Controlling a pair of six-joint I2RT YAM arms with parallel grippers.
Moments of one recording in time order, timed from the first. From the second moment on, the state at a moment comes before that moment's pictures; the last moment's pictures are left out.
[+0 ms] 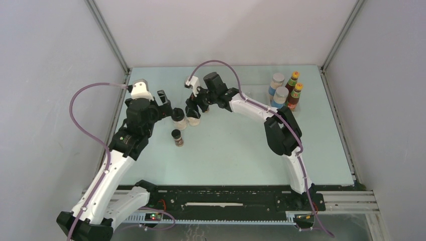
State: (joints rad) left arm -0.36 0.86 0.95 -0.41 -0.40 -0.34; right arm 0.73 2.20 1.84 -0.22 -0.54 -0.19
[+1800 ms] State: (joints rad) left arm -0.36 0.85 0.95 -0.40 -0.35 -0.38; right arm 0.72 2.17 1.92 -0.31 -0.46 -0.23
